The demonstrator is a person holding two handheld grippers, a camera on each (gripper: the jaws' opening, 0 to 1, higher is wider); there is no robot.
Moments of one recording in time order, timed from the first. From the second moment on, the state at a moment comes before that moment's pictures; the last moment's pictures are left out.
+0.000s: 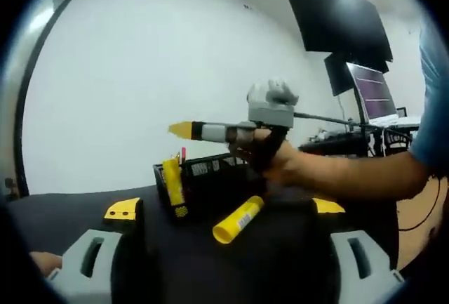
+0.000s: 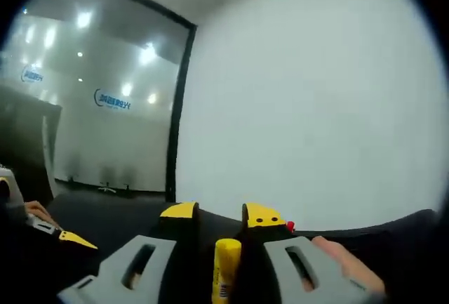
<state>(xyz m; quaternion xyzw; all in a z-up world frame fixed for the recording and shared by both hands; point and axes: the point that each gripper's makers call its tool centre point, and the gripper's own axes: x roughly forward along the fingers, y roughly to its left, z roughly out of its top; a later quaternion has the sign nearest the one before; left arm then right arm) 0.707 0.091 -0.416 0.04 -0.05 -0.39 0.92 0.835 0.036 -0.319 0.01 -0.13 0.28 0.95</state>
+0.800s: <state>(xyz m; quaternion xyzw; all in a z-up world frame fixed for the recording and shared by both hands) 0.695 0.103 -0.416 -0.03 0.02 -0.40 0.92 0.788 -0.046 -0.337 0.01 -0.10 0.33 0.94</state>
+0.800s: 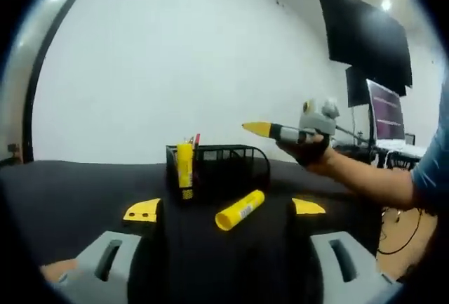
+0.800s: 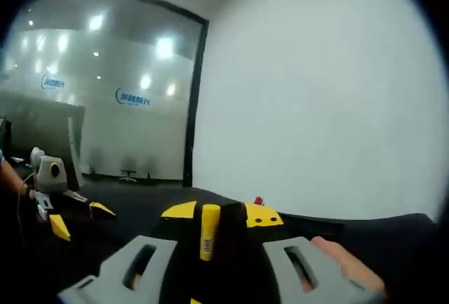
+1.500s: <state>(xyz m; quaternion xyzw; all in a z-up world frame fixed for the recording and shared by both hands) 0.685 0.074 -0.416 -0.06 0.04 -0.45 0.89 0.766 -0.063 -0.365 0.02 -0.07 0.34 0.94</state>
